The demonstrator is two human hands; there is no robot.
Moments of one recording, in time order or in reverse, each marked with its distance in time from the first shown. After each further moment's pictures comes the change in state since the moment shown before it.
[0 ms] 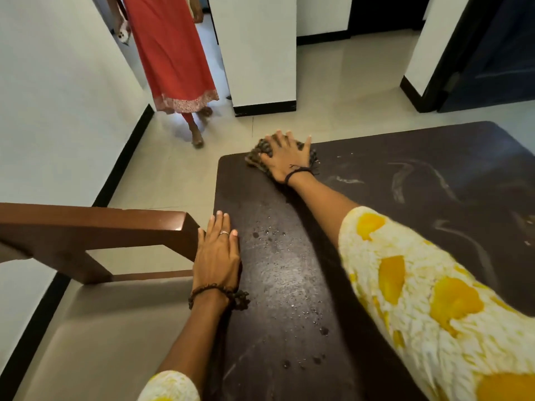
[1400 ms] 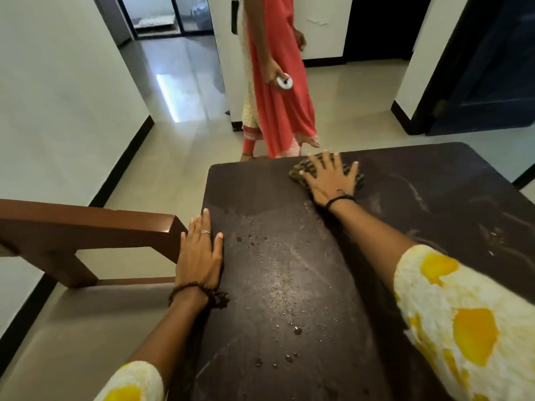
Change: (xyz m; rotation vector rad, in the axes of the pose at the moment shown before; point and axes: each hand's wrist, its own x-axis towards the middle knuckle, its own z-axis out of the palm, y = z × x) left_hand 0.003 -0.002 0.005 -0.025 0.085 -0.018; right_hand -0.061 0.093 -0.009 -0.007 0.080 0.198
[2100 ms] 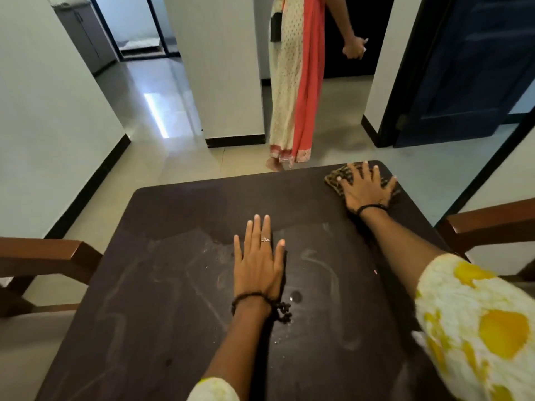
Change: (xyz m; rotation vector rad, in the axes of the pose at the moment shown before) left_hand -0.034 0.232 0.118 0.010 -0.060 0.145; right_hand 0.015 0.236 -0.038 0.048 0.017 0.265
